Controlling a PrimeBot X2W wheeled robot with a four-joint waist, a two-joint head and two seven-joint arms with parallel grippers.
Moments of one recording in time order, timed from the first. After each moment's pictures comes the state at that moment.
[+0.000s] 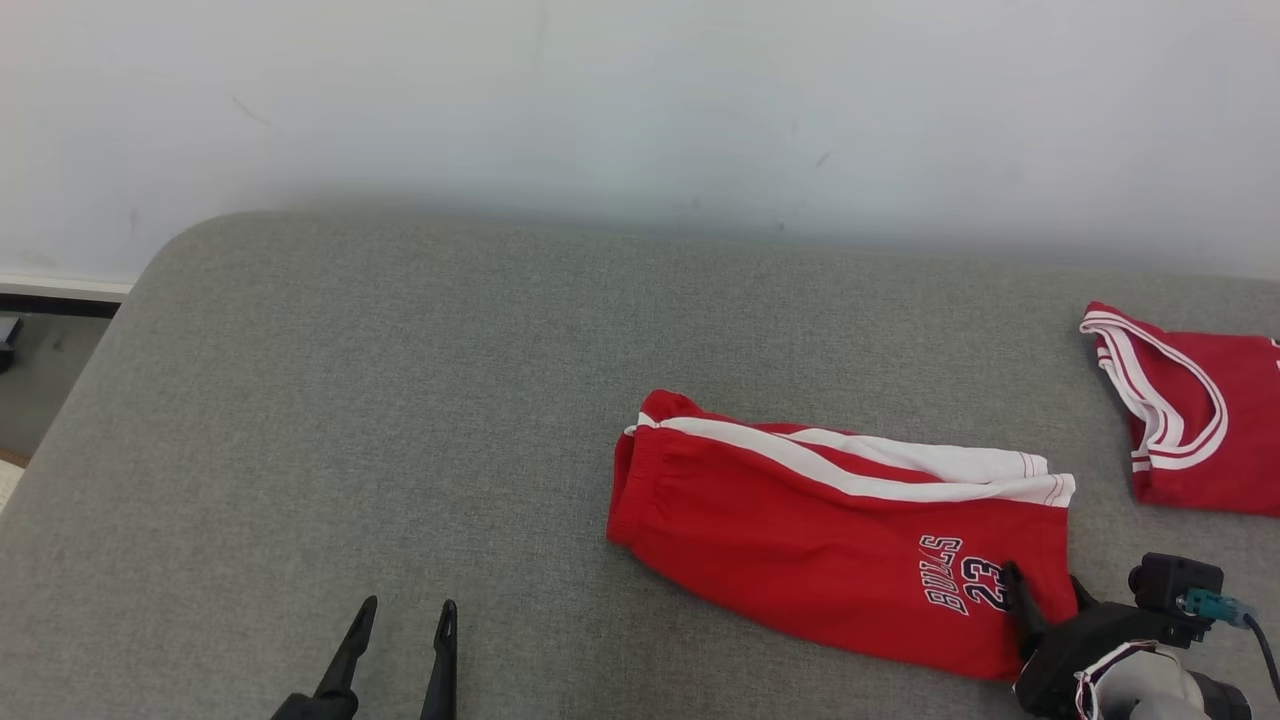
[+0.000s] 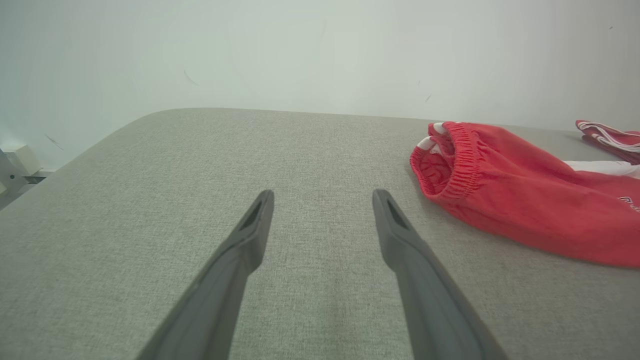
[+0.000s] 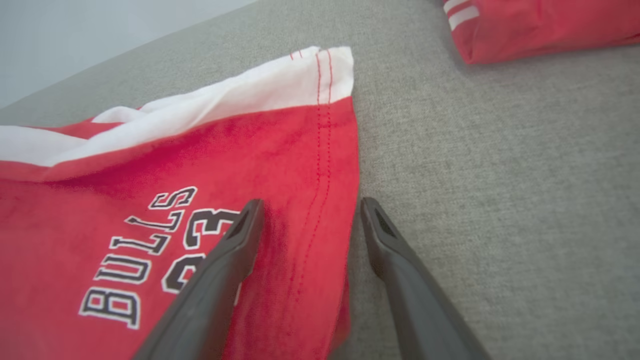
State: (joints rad) left arm 0.00 0.05 -0.09 0.26 -0.12 -0.12 -0.26; right arm -0.36 -0.28 0.18 0.91 0.63 0.13 -0.10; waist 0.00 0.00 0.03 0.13
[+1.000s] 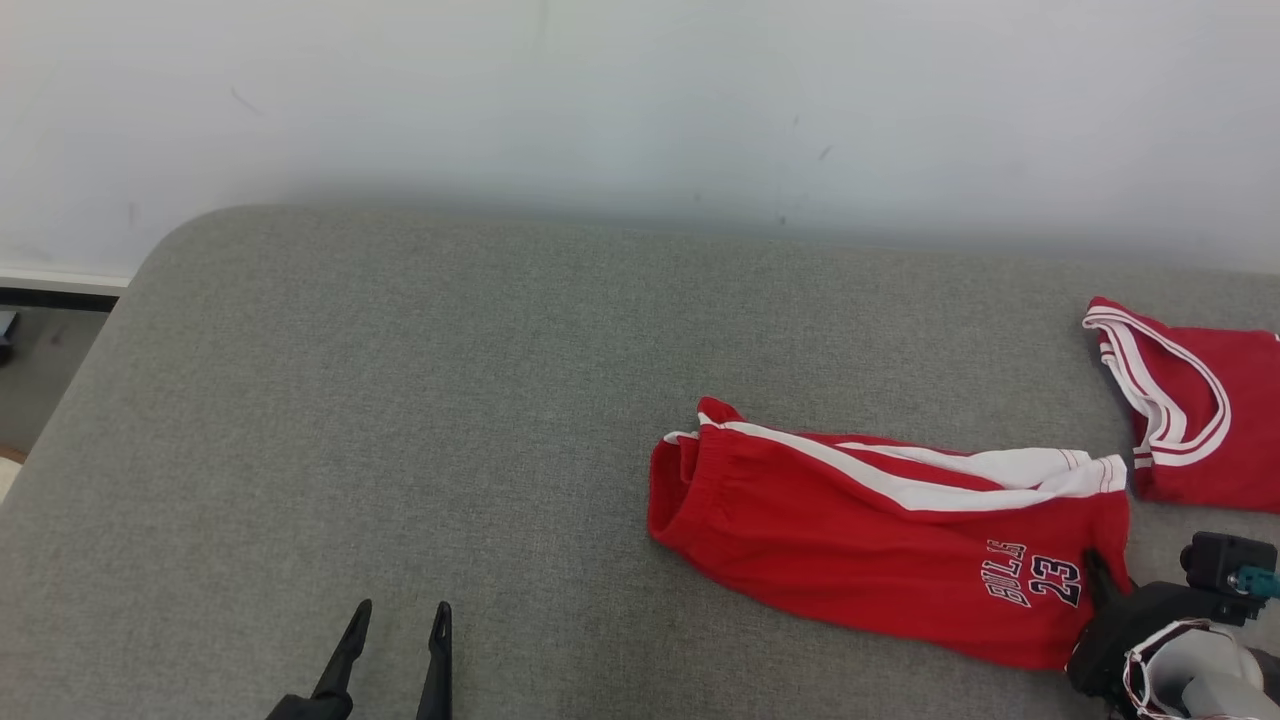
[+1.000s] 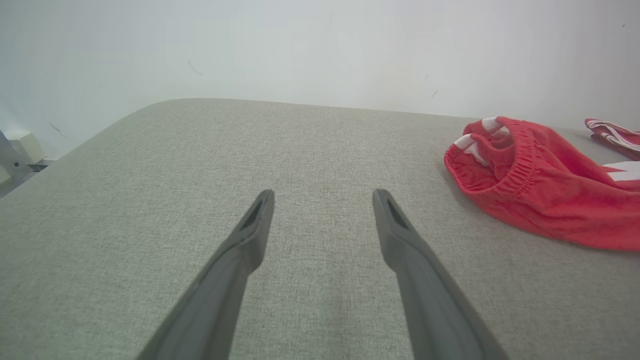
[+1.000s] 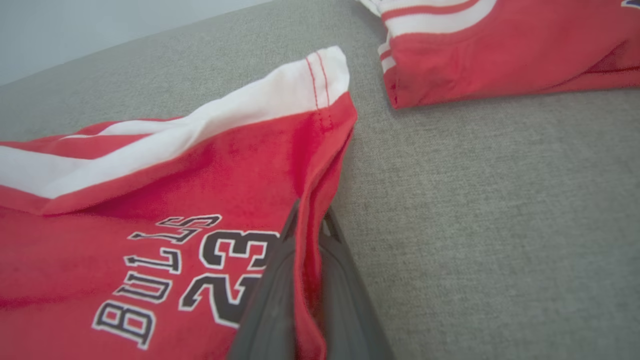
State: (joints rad) left arm 0.00 0.05 -0.08 0.27 -0.13 -0.11 -0.26; right arm -0.43 -0.37 0.27 1.02 0.70 0.13 -0.14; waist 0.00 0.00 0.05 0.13
